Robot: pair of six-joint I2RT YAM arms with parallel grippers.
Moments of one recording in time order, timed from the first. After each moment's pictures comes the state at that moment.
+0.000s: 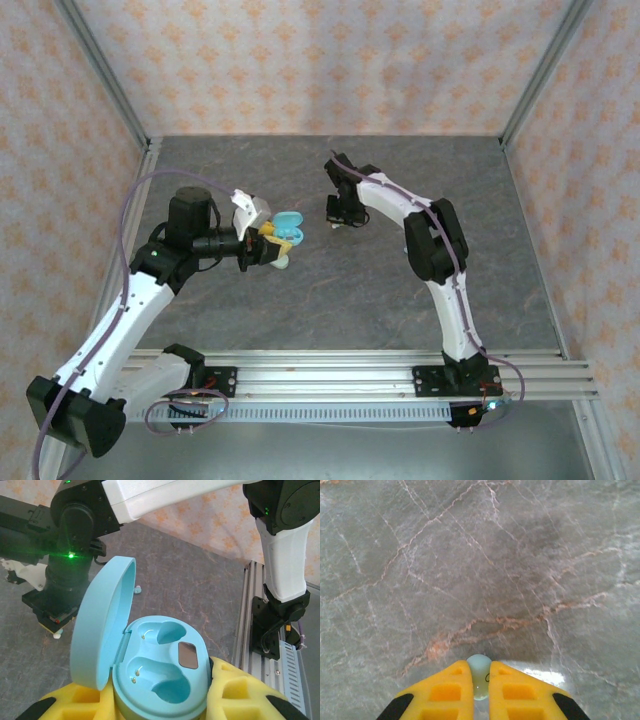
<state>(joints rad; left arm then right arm) -0.29 0.98 0.95 -0.50 0.83 0.19 0.53 2.24 1.83 -0.87 -0.07 0.60</state>
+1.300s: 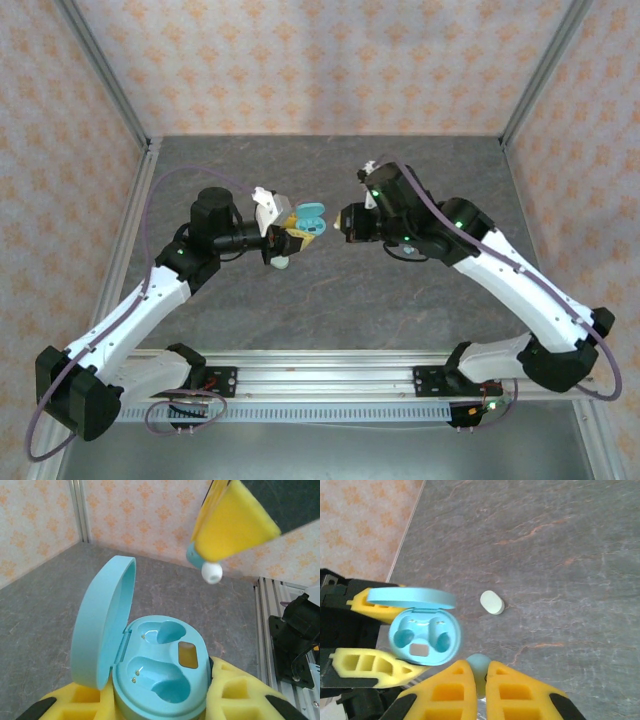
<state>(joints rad) -0.44 1.07 0.89 -0.14 0.73 0.14 0.87 1.31 1.61 -1.01 0.03 0.67</state>
